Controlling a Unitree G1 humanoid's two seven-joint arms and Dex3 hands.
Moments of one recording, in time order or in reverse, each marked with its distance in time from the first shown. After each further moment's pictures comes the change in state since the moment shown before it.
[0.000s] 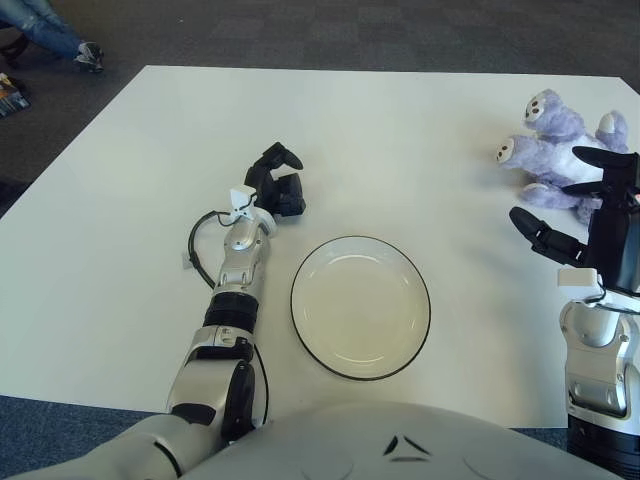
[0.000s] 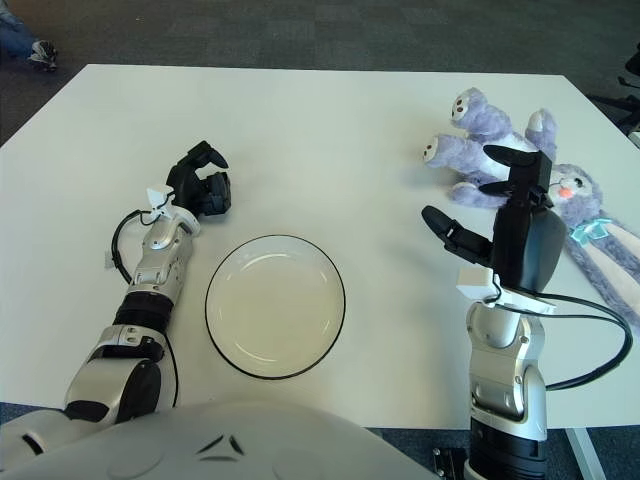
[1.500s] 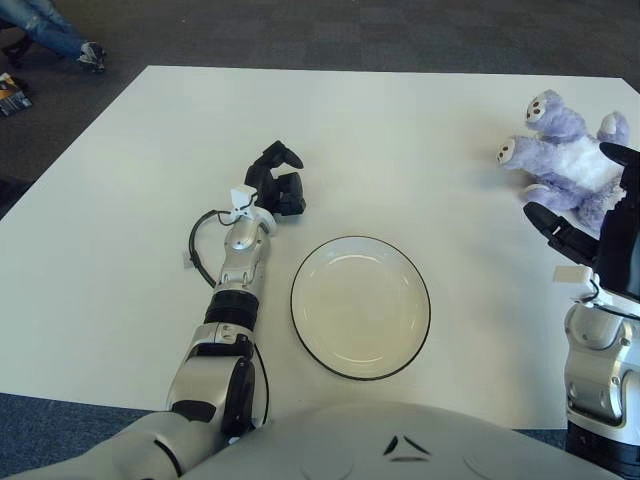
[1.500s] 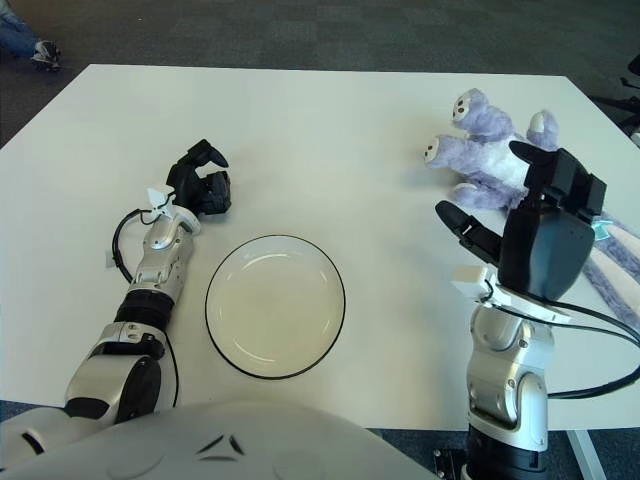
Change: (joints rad) left arm -0.013 0.001 0.003 0.034 0.010 -0.041 0.000; right arm 0.018 0.024 0.004 -0.079 -0.189 0.154 -0.024
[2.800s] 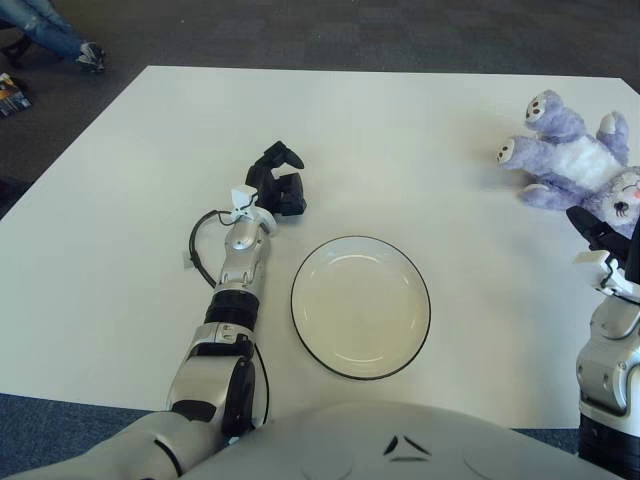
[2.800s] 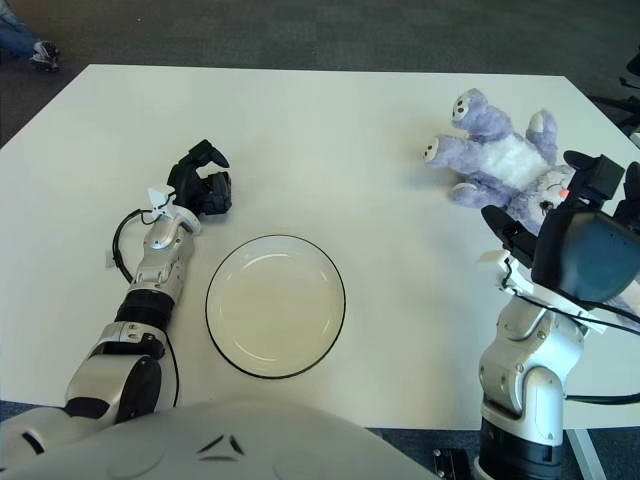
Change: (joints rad) left arm 0.000 -0.002 0.006 -0.001 -0.012 0.000 -0.013; right arm -0.073 -0.073 -0.051 0.083 -0.205 0.273 0.044
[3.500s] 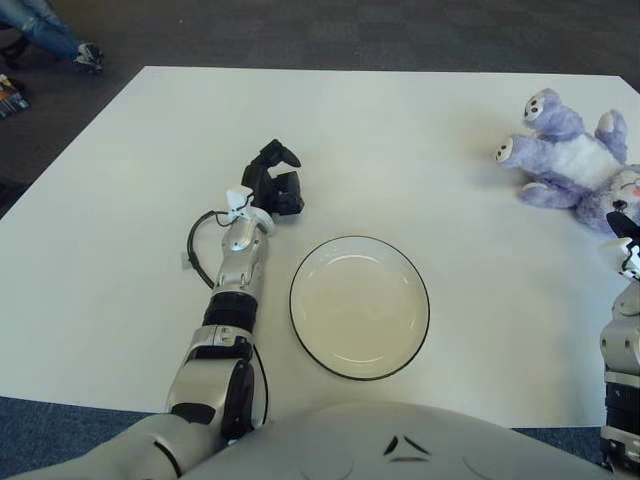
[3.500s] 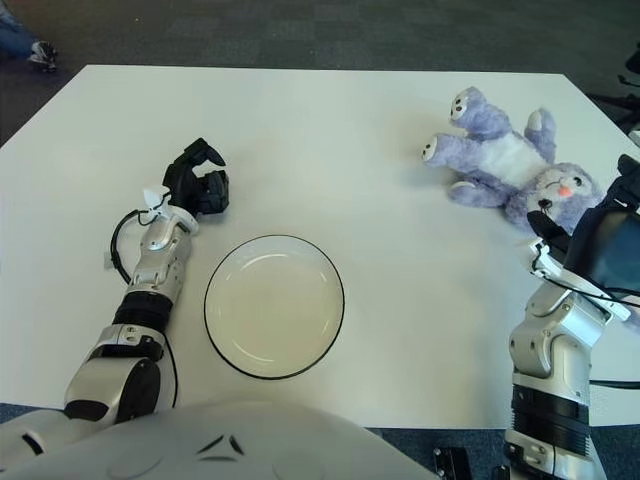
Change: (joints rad) left arm 0.016 -0.002 0.000 -0.033 -0.020 0.000 -0.015; right arm -0.088 -0.155 -0.047 0.362 0.086 -0.010 -0.208
